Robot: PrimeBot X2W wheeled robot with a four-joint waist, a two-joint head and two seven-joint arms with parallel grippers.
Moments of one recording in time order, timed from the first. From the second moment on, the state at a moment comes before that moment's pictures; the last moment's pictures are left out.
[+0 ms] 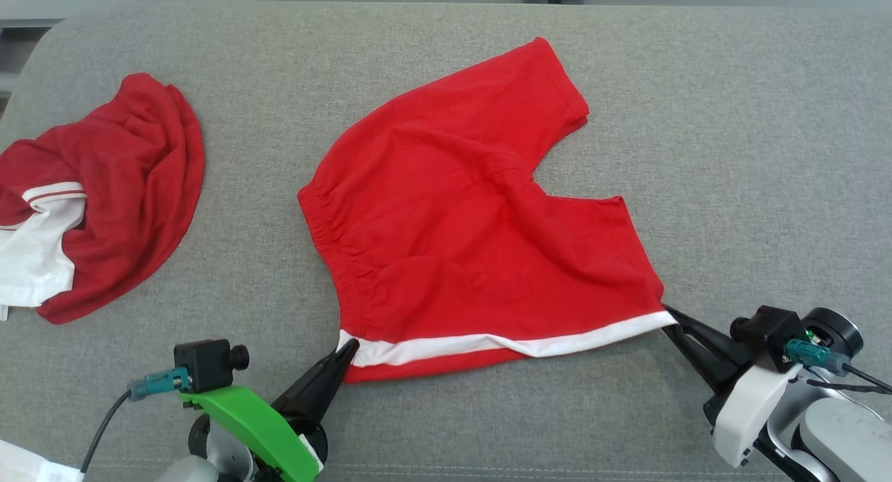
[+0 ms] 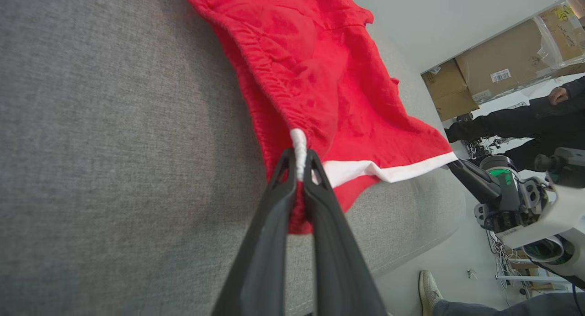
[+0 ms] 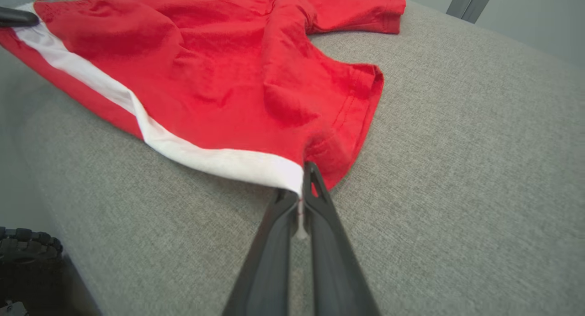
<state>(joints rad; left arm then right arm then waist) -0.17 0.37 -0.68 0.12 -1.21 -0.12 -0.04 -0.20 -0.64 0.82 0.15 0.51 0.03 -0.22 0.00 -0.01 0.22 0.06</state>
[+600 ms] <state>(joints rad) -0.16 0.40 -0.75 0.16 -1.20 -0.12 -0.10 -0.17 -0.68 0.85 0.18 0.47 0.02 -0.21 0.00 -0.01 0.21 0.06</state>
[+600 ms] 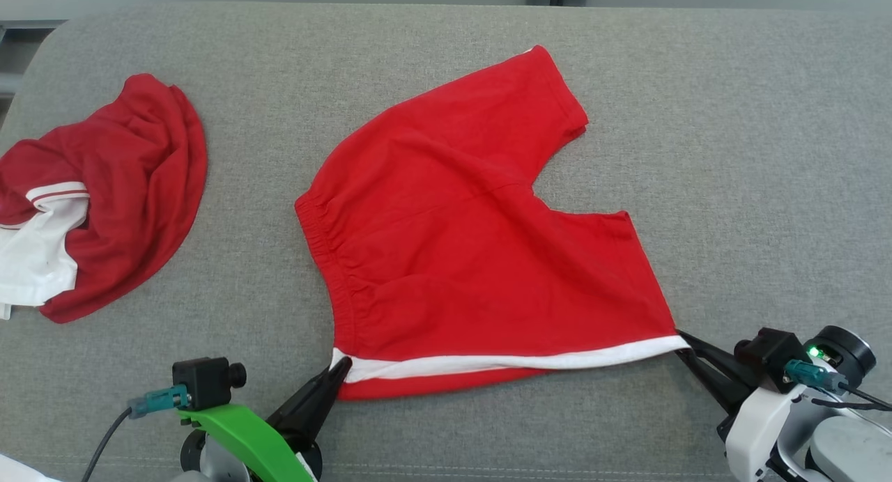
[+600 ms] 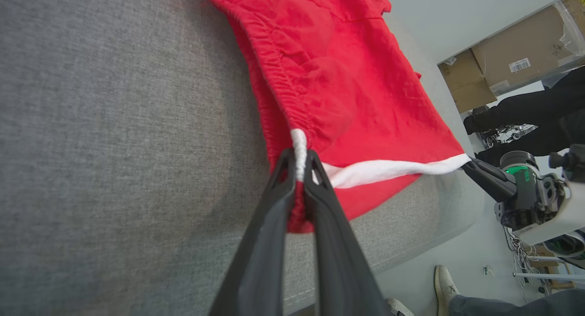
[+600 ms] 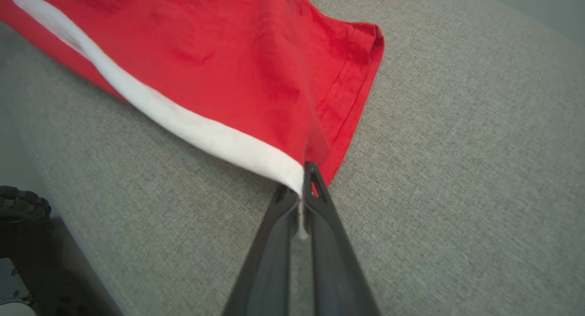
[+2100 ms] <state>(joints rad) -0.16 0.44 -0.58 0.28 -1.05 -0.09 -0.25 -0.09 -0.61 0.65 0.14 0.56 -0.11 -0.24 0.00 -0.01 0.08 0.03</state>
